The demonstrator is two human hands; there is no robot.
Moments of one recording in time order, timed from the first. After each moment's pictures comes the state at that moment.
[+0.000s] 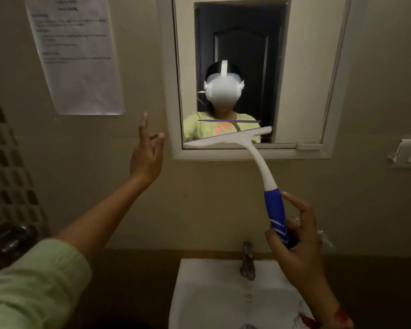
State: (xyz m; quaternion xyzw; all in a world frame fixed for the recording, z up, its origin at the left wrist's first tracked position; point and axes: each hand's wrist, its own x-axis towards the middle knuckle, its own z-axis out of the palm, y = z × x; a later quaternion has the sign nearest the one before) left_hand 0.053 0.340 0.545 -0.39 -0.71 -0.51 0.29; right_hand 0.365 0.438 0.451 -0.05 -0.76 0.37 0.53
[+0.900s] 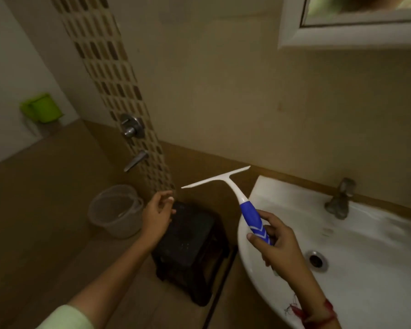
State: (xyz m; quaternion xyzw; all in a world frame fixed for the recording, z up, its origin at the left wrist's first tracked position) left_hand 0.128 0.107 0.261 -0.04 -0.81 -0.58 0.02; right_hand 0.300 0.340 0.302 -0.11 -0.77 0.63 0.10
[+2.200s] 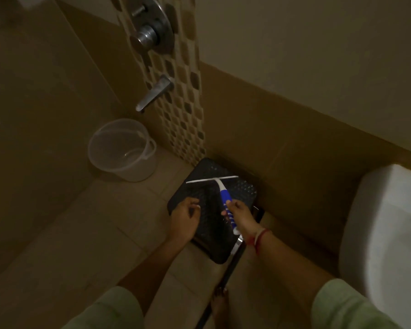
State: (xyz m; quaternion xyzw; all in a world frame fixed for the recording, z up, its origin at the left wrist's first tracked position) left_hand -0.011 0.016 0.042 0.05 -0.89 -0.42 -0.15; right_hand -0.003 0.179 0.013 -0.36 -0.61 0.67 -0.21
